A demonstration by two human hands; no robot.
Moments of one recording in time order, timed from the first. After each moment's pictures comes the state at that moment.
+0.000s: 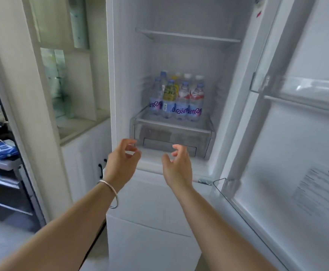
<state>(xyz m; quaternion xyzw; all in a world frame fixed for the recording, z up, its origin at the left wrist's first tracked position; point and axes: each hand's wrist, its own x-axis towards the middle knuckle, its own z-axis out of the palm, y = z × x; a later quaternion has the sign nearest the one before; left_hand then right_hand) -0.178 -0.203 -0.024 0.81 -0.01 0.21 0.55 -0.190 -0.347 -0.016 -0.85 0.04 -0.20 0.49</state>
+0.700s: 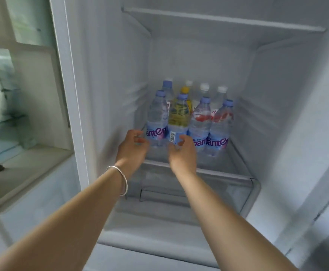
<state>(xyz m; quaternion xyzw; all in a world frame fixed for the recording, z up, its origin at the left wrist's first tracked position) 0.167 -0.207 0.004 0.76 -0.03 0.17 0.62 0.144 -0.339 0.012 -0.83 0.08 -0.24 0.50</state>
